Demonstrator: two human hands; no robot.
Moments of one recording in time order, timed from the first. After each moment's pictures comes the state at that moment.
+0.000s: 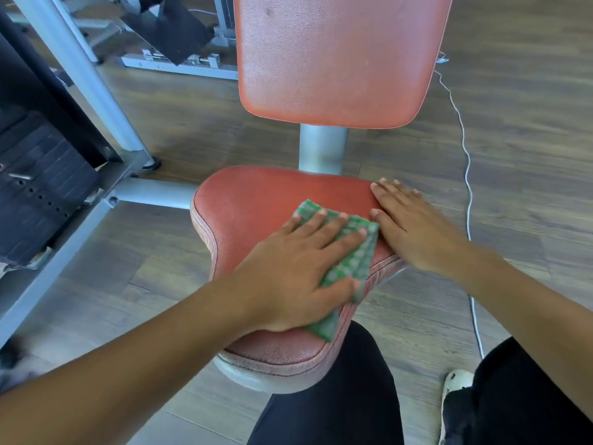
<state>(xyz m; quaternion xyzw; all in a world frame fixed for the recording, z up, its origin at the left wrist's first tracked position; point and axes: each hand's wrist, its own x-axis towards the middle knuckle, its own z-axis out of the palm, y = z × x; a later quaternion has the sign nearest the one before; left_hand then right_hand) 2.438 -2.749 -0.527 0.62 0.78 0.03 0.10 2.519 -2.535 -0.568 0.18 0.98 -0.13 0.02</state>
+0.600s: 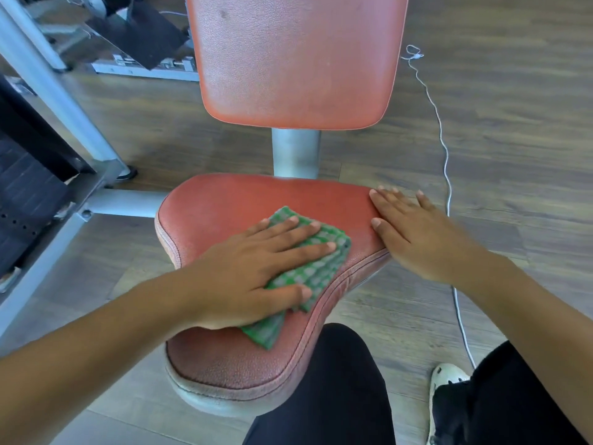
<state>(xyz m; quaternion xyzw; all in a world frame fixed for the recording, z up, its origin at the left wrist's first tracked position) 2.410 -2.747 -0.527 0.67 0.73 0.04 0.15 2.553 -2.516 -0.558 0.19 0.98 -0.09 0.05</state>
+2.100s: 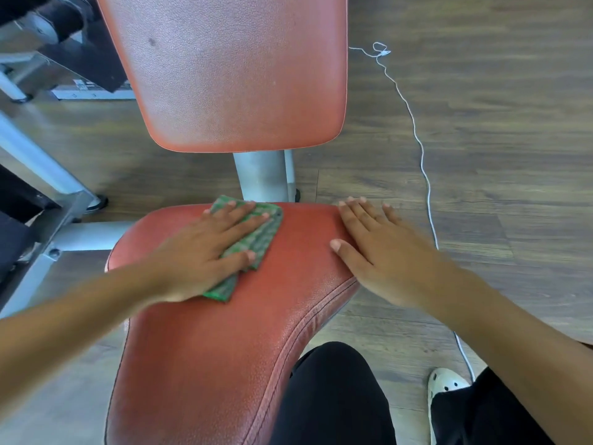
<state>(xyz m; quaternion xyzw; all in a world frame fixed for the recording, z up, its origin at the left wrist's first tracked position) 2.338 -2.698 -0.548 0.61 0.78 0.03 0.13 2.551 -2.516 -0.550 0.20 0.97 -0.10 0.05</state>
